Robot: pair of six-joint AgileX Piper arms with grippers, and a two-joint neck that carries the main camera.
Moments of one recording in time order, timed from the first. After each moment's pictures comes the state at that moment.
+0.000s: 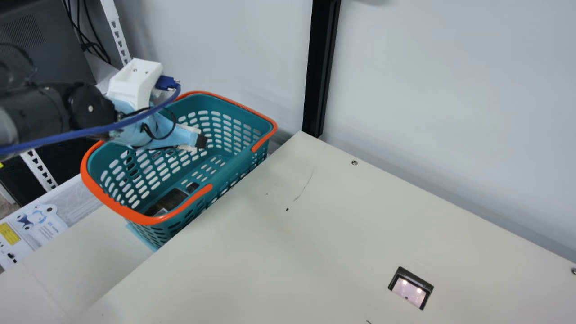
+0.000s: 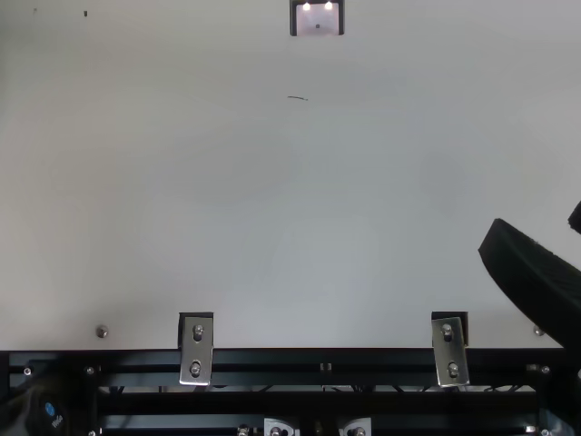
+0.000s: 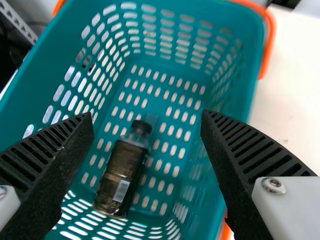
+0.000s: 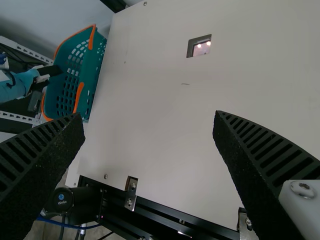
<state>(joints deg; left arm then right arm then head) 28.8 84.8 -54.5 -7.7 26.8 12.5 2.9 43.5 -59.5 34.0 69.7 7.4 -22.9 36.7</state>
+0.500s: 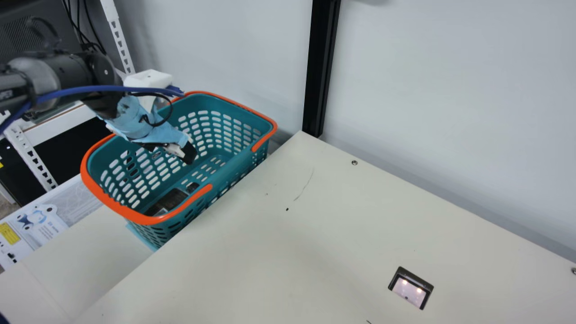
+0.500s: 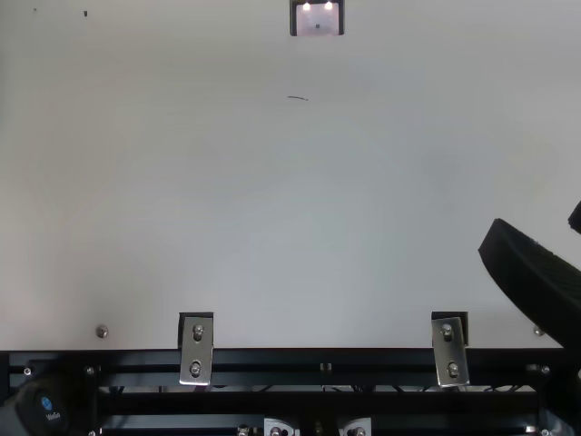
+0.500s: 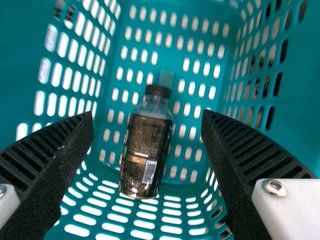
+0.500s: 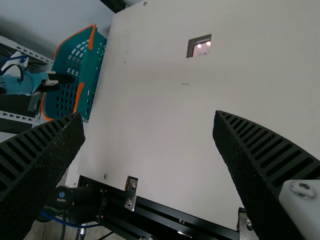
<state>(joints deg) 34.5 102.8 -71.5 -8.5 43.6 26.4 2.9 43.5 -59.5 34.0 69.7 7.4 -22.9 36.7</state>
